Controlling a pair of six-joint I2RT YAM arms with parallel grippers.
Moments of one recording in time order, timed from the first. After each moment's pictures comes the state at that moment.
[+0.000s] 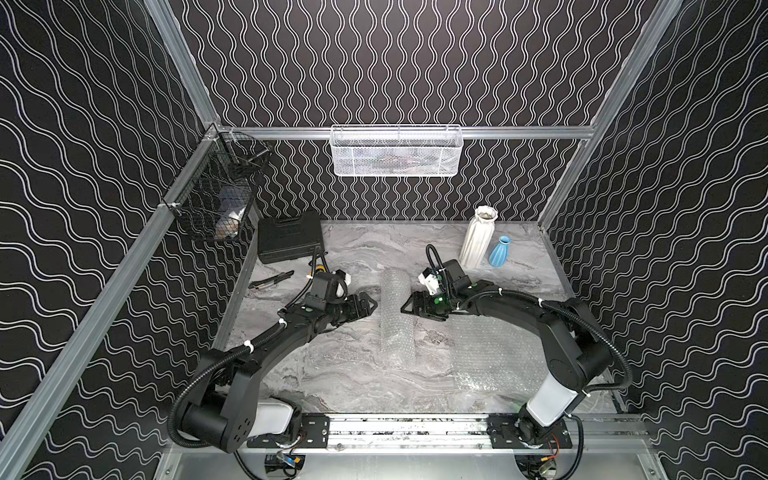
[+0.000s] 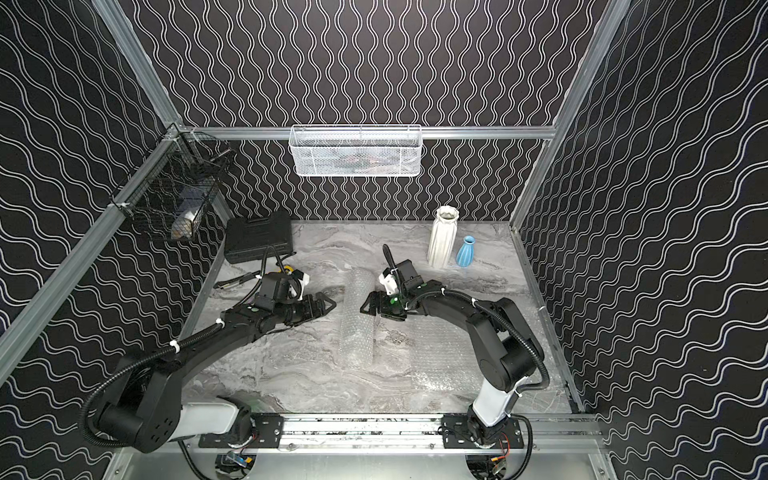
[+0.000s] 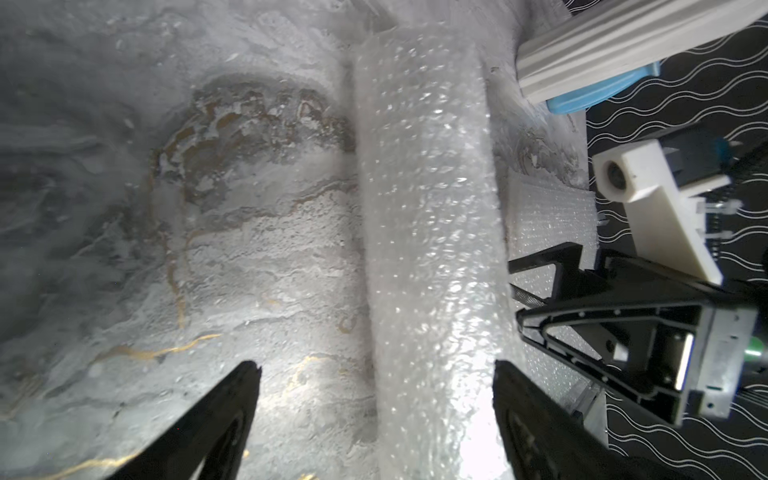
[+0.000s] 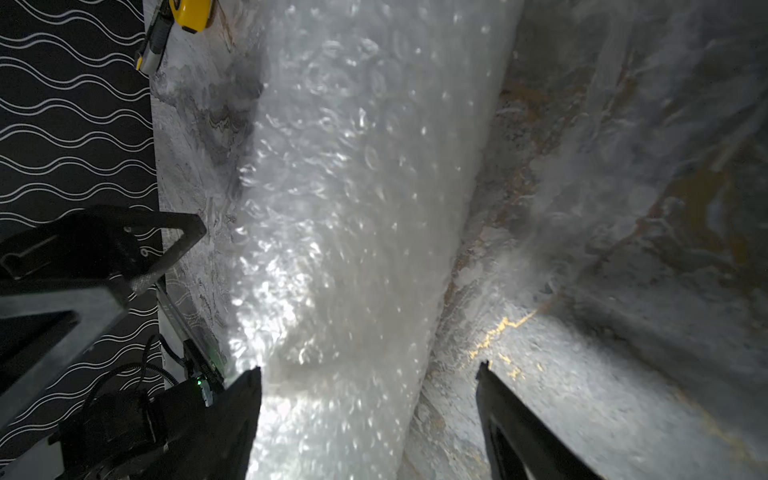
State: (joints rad) left arm -0.25 1.36 0.68 -0.14 0.43 -0.64; right arm 0.56 1.74 1.05 -0.29 -0.49 0.58
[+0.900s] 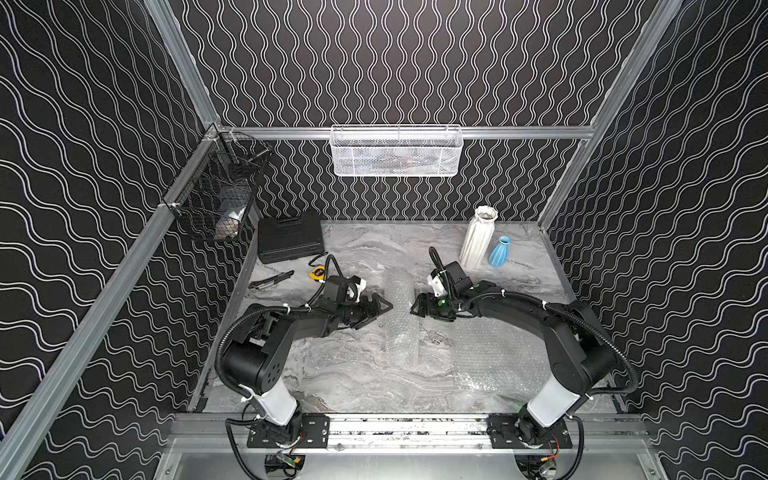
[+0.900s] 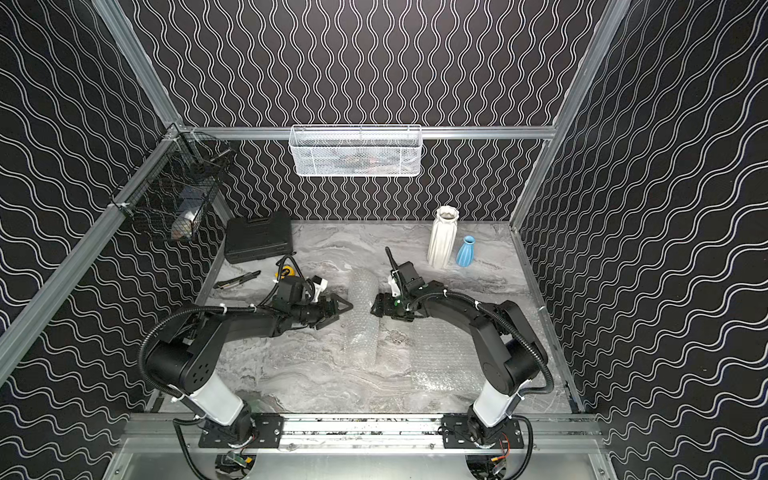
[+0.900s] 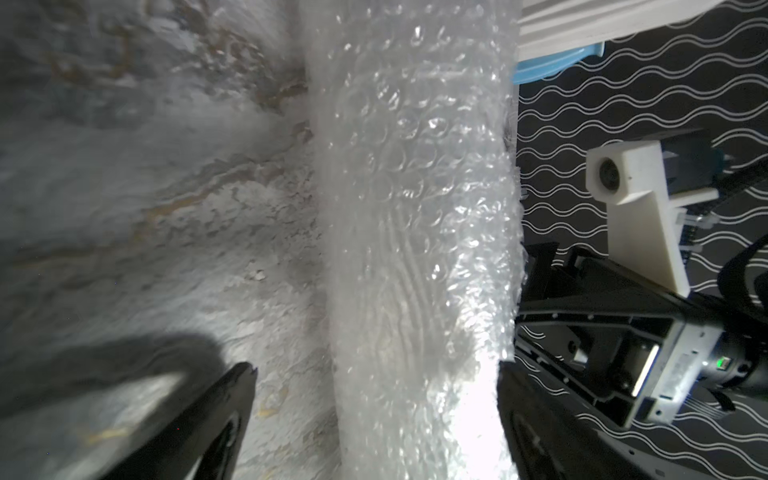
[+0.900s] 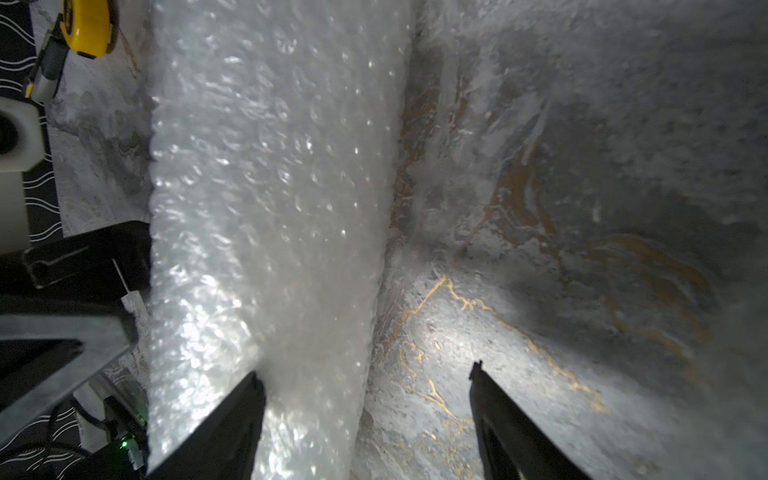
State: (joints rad) left arm -0.30 1.68 0.66 0.30 0.69 -0.81; right arm 0.56 1.70 1.02 -0.37 -0.27 0.58
